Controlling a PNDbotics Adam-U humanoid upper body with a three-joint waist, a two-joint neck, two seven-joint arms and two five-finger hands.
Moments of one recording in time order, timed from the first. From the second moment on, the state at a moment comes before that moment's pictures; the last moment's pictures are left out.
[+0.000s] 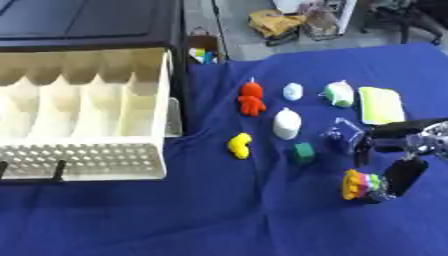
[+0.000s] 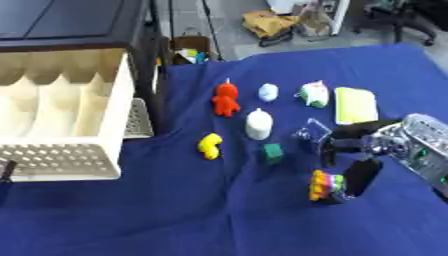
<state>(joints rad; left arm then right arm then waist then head) -0.19 0.27 0.18 -1.99 0.17 -0.65 0.32 -0.48 -1.02 0.41 -1.73 0.61 0.25 0.90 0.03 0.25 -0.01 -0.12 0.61</state>
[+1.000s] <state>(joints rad) -0.19 0.26 0.18 -1.99 0.17 -0.65 0.32 -0.47 -0.99 0.43 -1.73 0.59 0.27 0.90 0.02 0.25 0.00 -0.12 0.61</state>
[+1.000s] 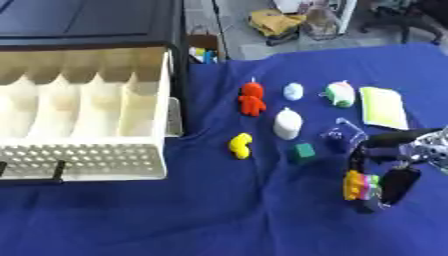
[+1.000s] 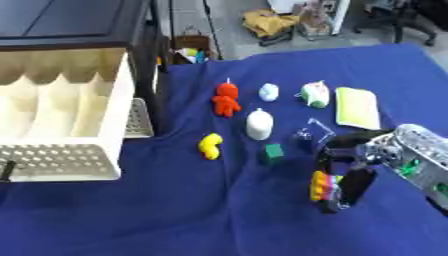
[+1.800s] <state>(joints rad) -0.19 0.26 0.18 -1.99 0.17 -0.65 0.31 -0.47 -0.98 0.41 -1.73 0.61 0.30 0.88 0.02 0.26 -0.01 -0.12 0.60</state>
